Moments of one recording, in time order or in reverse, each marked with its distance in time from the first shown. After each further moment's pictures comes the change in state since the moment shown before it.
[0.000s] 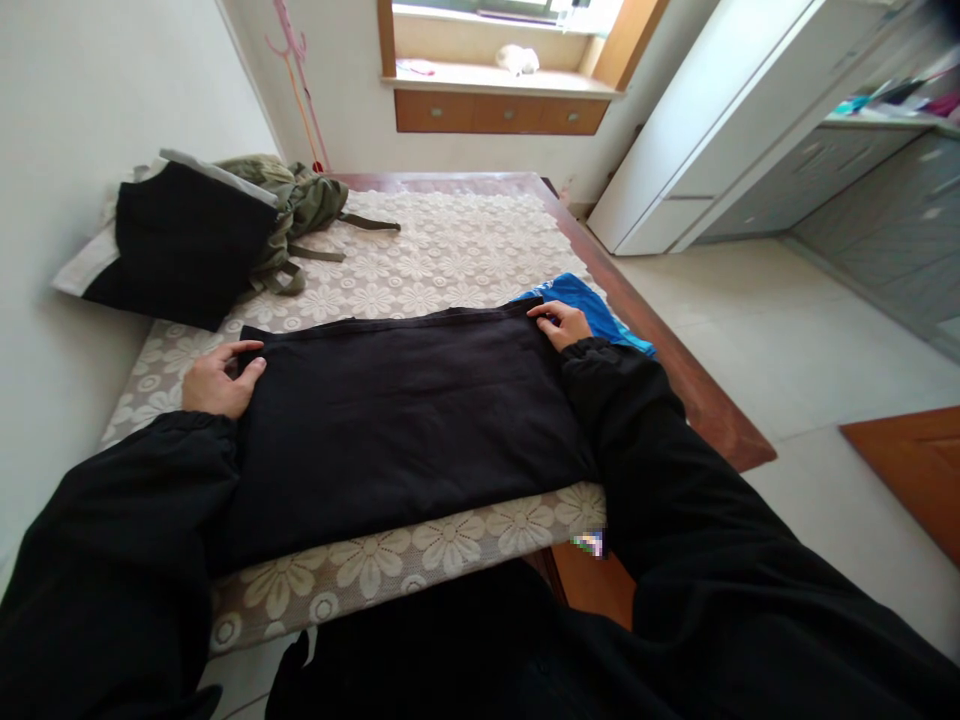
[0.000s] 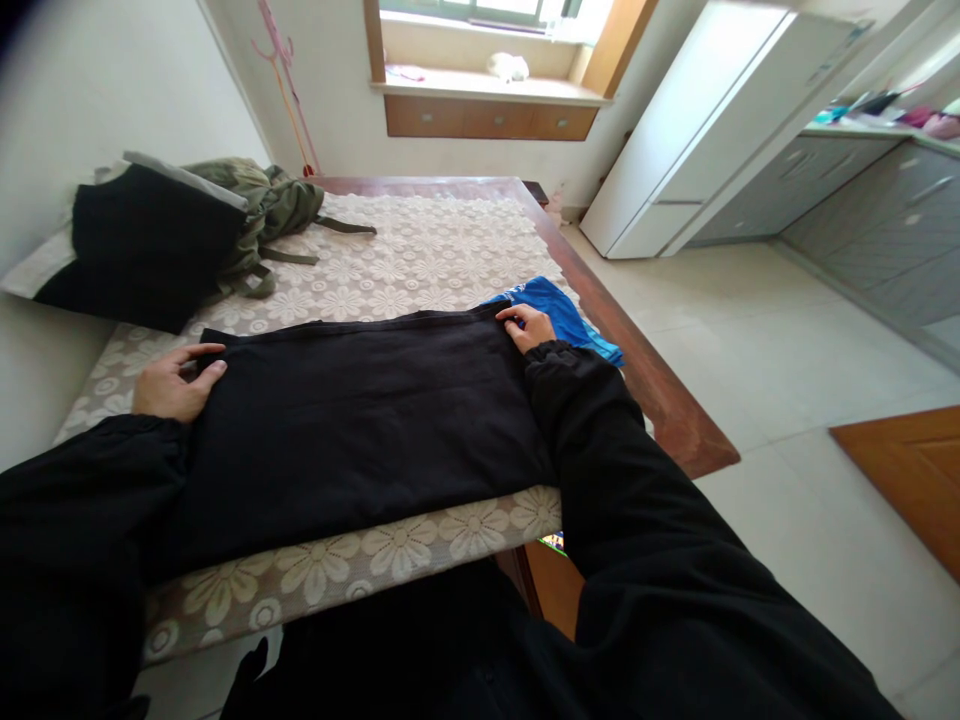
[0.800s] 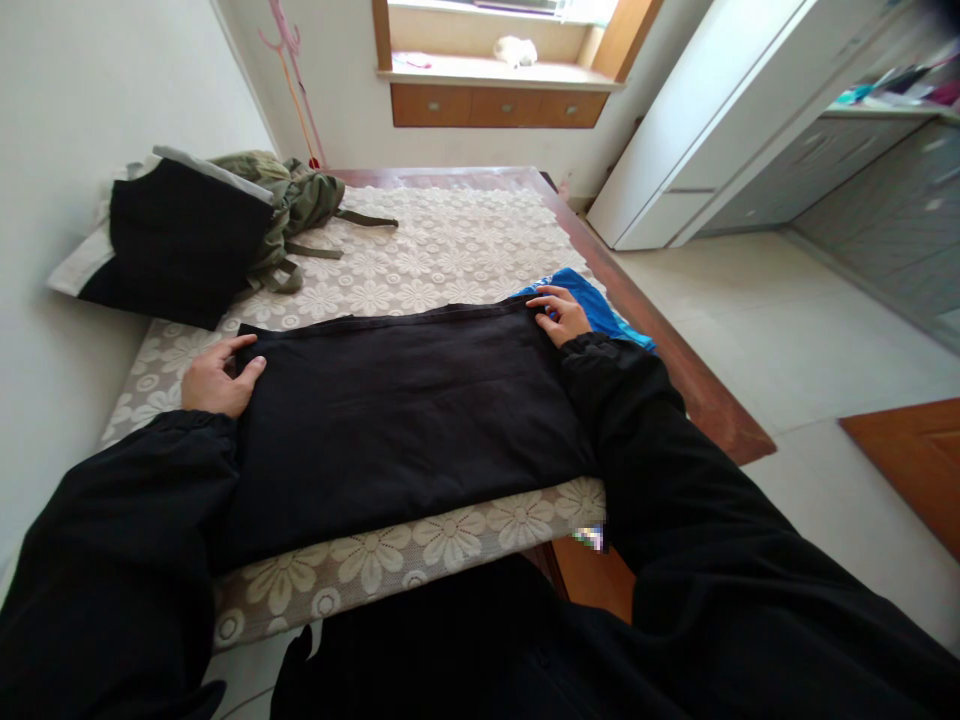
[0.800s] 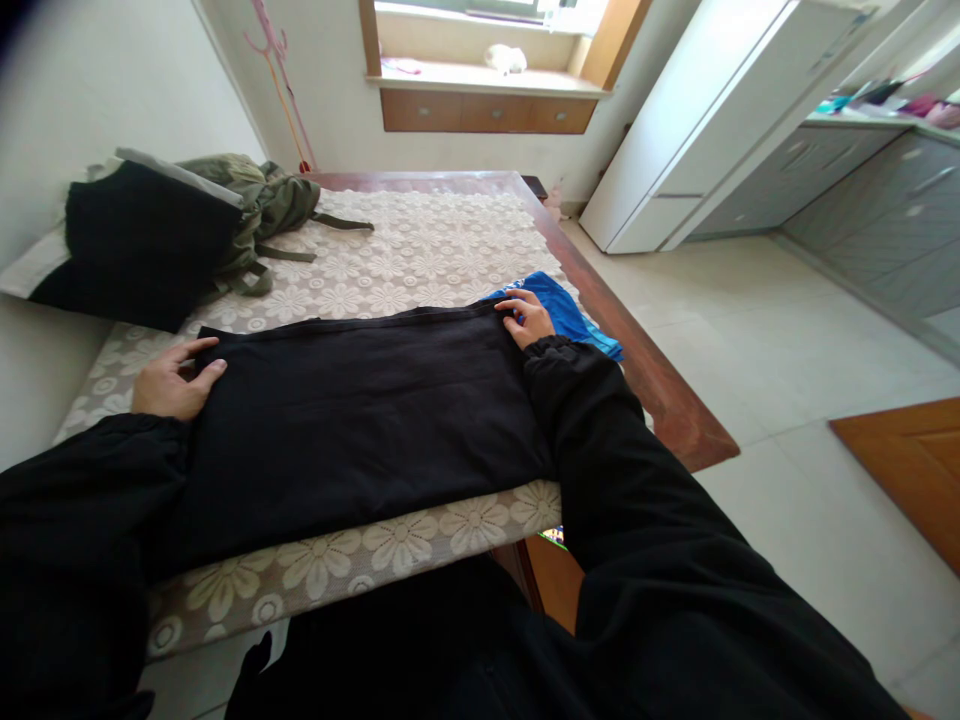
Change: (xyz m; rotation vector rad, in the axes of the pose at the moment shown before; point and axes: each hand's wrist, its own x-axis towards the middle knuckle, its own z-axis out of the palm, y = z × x) left_hand -0.003 0.004 -0.002 -0.062 0.018 0.097; right_hand 0.005 0.023 0.005 0.056 0.065 -0.137
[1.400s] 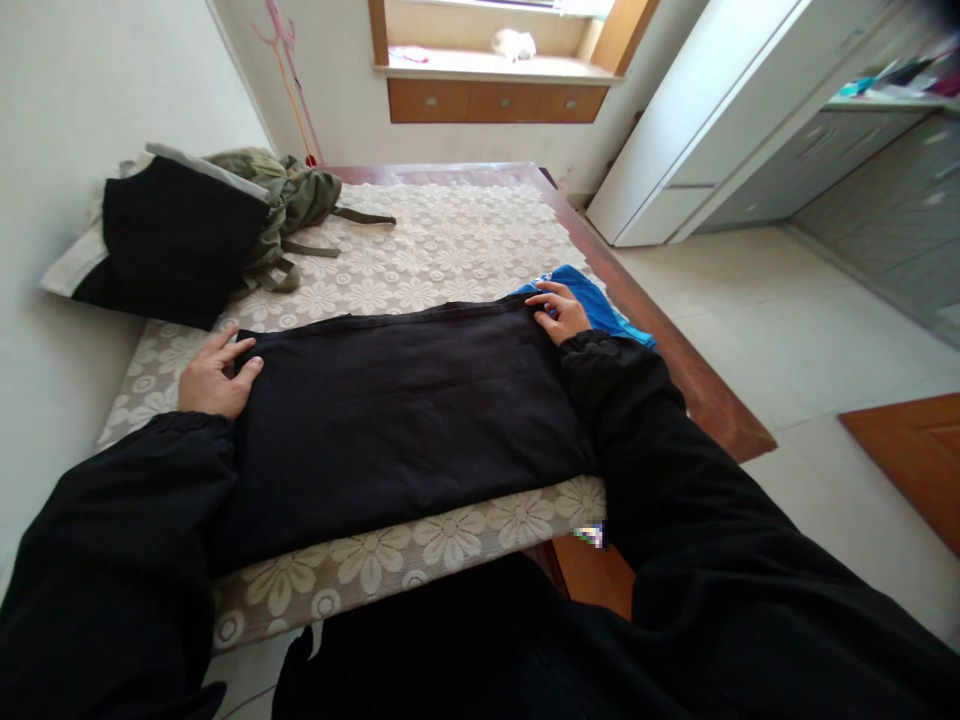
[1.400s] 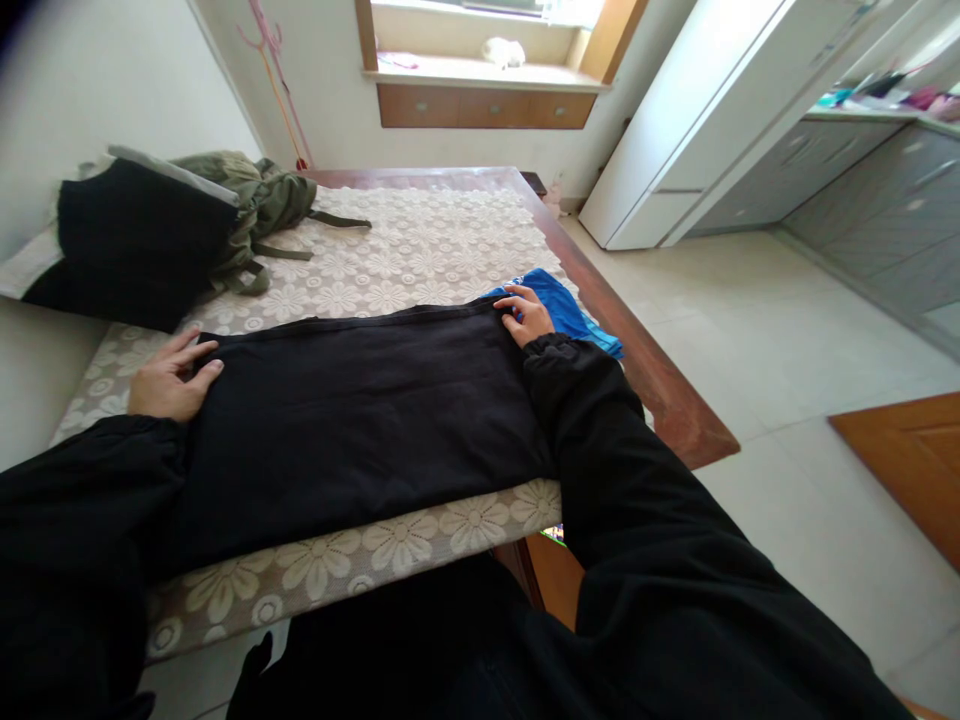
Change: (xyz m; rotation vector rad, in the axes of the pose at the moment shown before) left_hand 0.004 -0.010 0.008 -0.046 0.075 0.109; right_hand 0.001 -0.001 -0.002 -0.013 -0.030 -0.002
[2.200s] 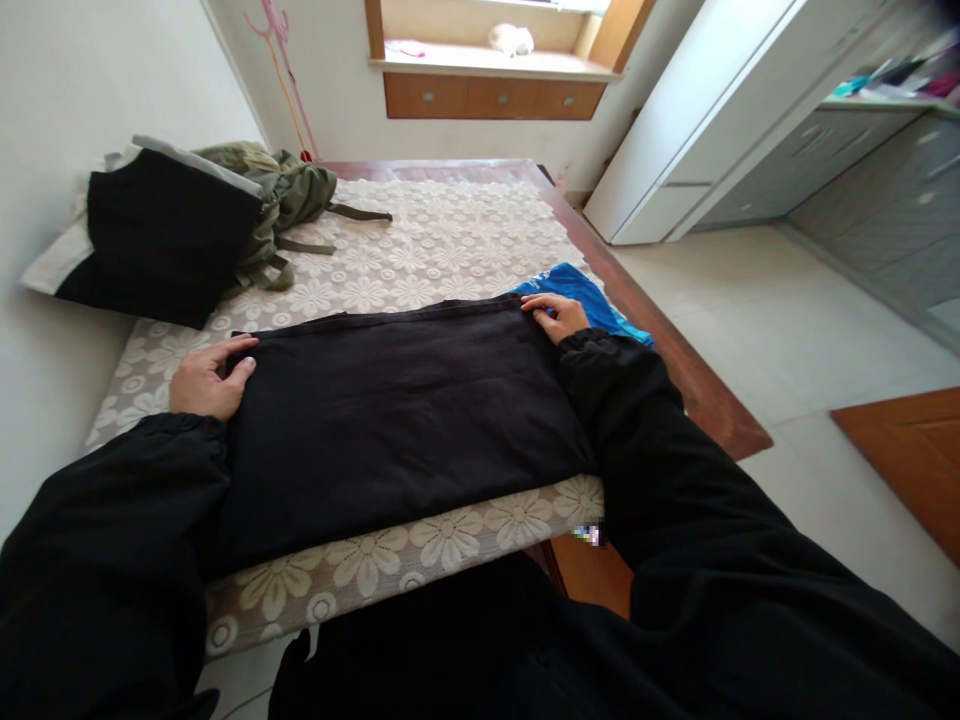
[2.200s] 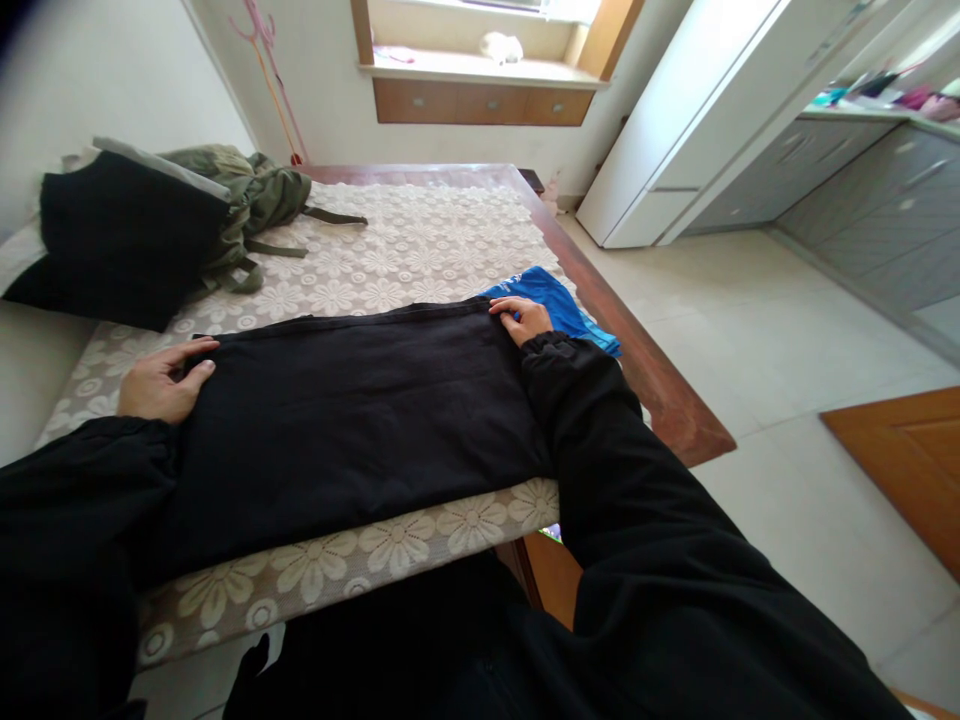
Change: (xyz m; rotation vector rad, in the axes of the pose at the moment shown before) left_hand 0.000 0.012 -0.009 0.013 -0.096 0.025; right_hand -0.001 -0.018 -0.001 0.048 -0.047 0.041
